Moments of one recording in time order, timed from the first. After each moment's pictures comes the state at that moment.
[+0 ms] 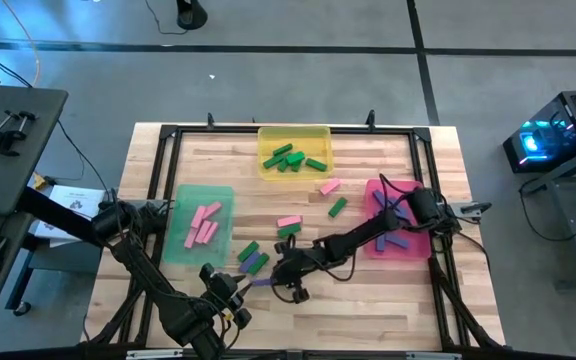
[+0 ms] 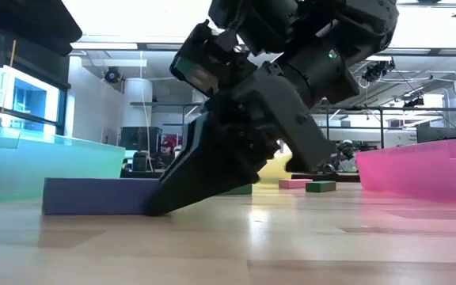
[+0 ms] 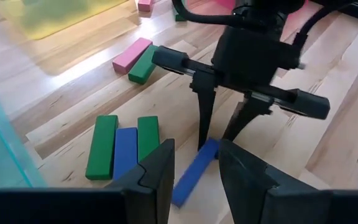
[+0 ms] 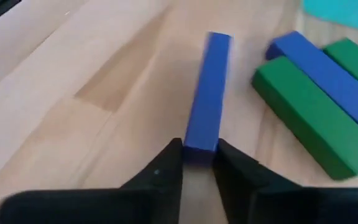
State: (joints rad) left arm -0.90 1.95 1.42 -1.07 -0.98 -1.70; right arm 0.29 2.19 1.24 0.25 -0.05 -0.09
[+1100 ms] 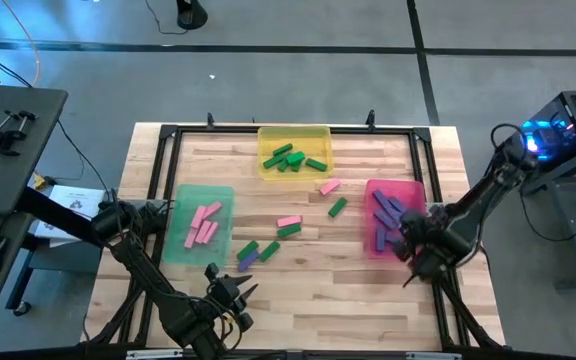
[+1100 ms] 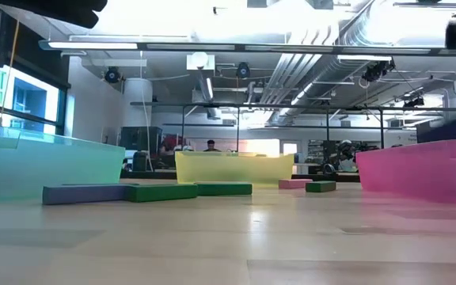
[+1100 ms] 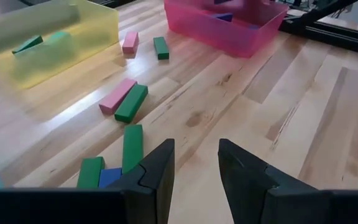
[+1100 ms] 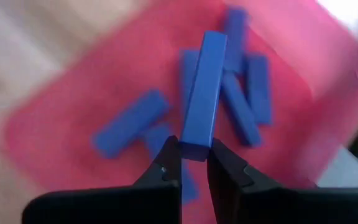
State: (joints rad) left arm -0.90 1.95 1.42 -0.98 -1.13 -1.54; right arm 0.83 1.14 0.76 -1.37 0.47 1.67
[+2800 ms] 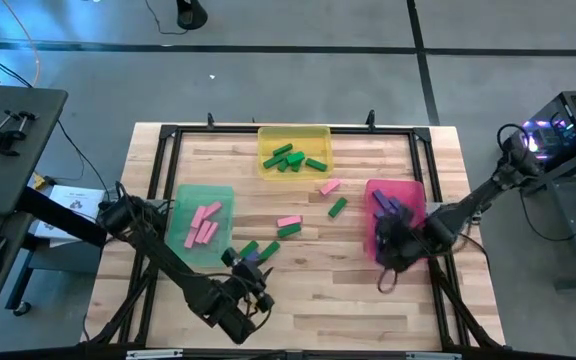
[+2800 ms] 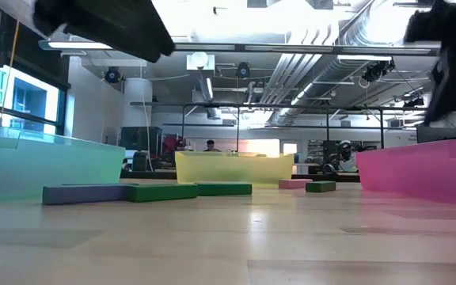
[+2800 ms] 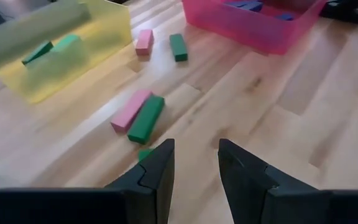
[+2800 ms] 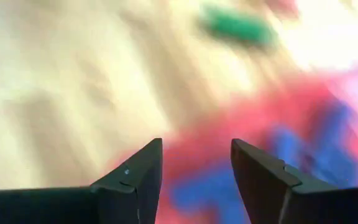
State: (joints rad) left arm -0.73 1.95 1.42 -0.86 -1.06 -1.30; right arm 0.61 1.15 0.73 -0.95 0.49 1.02
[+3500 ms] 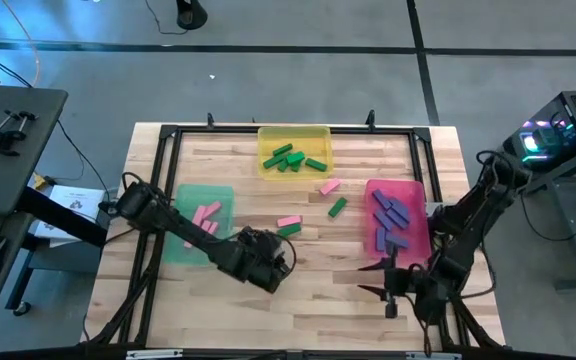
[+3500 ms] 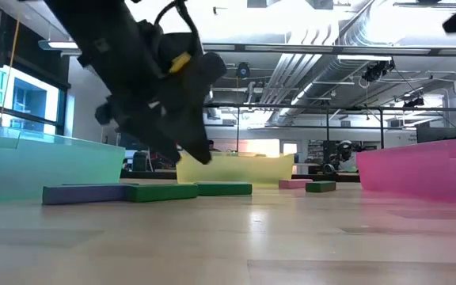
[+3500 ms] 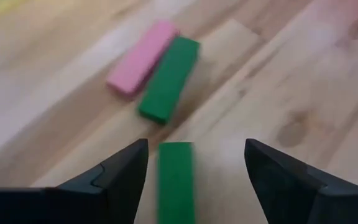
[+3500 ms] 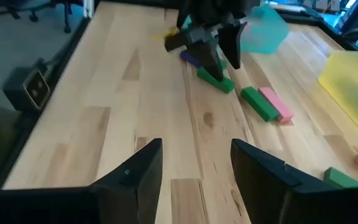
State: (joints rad) left arm -0.45 1.95 1.21 -0.52 -0.70 -1.11; right arm 1.00 1.33 0.73 -0.24 0.93 0.62
